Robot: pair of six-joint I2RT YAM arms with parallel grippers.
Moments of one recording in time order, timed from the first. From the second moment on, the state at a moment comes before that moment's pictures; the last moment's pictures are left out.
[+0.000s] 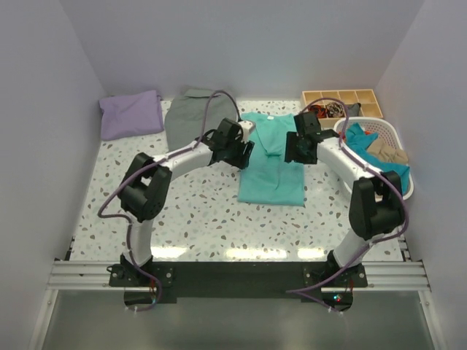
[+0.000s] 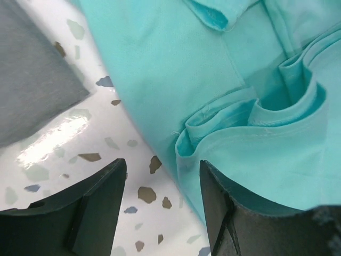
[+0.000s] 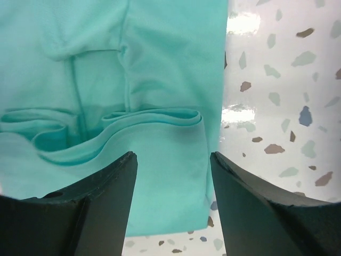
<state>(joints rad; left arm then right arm) -0.62 2.04 1.46 -0.27 0.11 -0.13 0.28 1.74 1.27 -0.61 0.17 0.35</state>
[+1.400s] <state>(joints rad) -0.62 2.02 1.23 0.04 0.32 -0.23 0.26 1.80 1.14 -0.52 0.16 0.36</state>
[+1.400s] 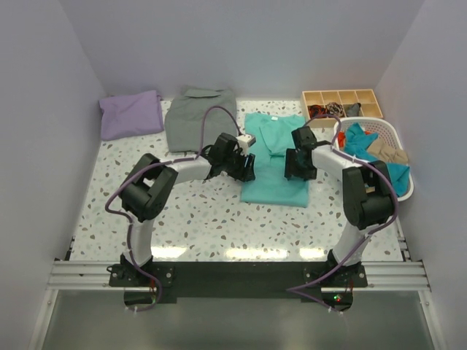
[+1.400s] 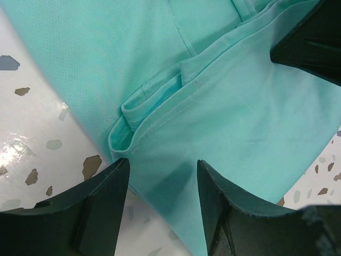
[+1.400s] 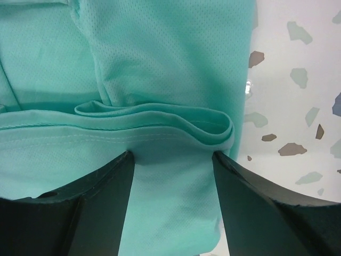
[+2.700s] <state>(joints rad) -0.61 1.75 0.73 0.38 0.44 -0.33 0.15 1.32 0.66 -0.51 0.00 0.52</state>
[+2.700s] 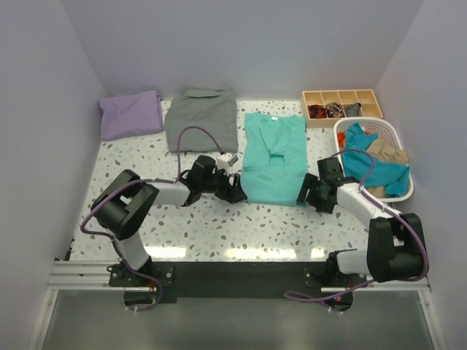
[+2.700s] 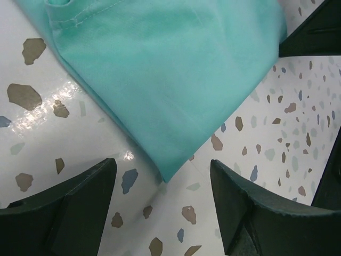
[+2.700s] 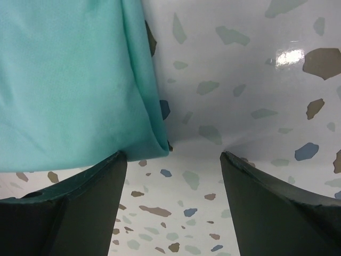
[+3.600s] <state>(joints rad) -0.61 1.89 0.71 0.63 0.63 -0.49 0.08 1.45 0.64 -0.20 -0.26 0.60</state>
